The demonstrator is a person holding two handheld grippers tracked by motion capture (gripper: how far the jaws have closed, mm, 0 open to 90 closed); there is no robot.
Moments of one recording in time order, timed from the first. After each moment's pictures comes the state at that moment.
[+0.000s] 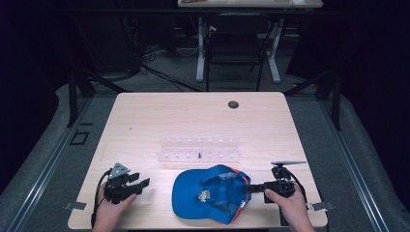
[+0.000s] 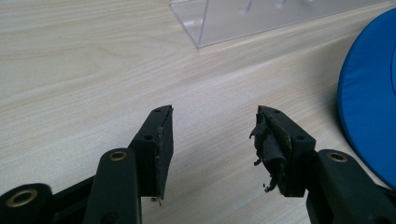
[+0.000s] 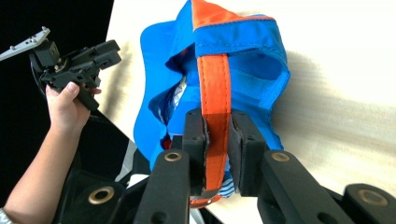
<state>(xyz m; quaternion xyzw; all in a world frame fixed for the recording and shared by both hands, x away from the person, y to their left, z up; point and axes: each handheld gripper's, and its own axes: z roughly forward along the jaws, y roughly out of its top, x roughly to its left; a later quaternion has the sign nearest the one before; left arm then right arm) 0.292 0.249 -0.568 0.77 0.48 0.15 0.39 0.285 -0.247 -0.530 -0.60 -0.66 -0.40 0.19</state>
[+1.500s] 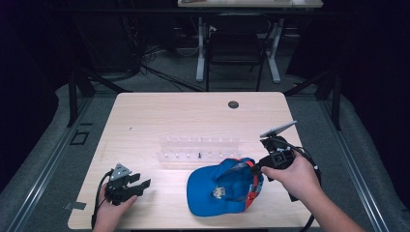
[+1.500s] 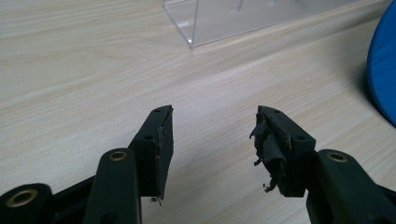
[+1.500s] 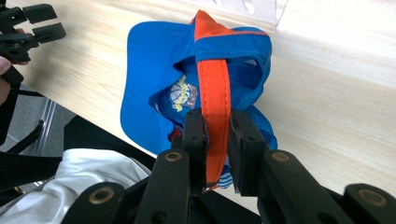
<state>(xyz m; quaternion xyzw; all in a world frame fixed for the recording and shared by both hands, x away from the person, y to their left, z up) 0.288 0.245 -0.566 0.78 0.47 0.16 0.39 0.309 -0.207 -0.404 -0.59 -0.78 -0.21 0.06</state>
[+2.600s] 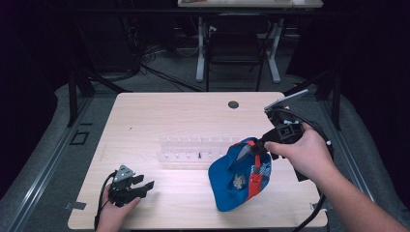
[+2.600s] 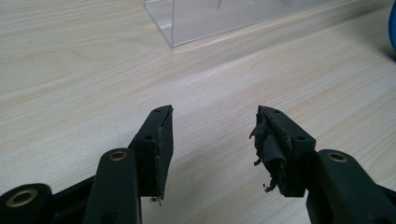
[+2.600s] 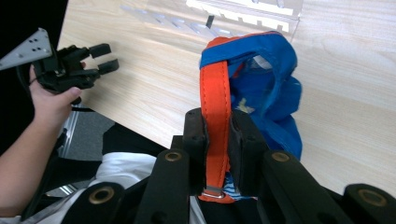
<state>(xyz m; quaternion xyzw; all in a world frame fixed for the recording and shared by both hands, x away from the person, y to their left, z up) 0.284 0.235 -0.565 0.79 0.46 0.14 0.39 0.318 -0.200 -0.318 -0.60 -0.77 -0.23 0.07</state>
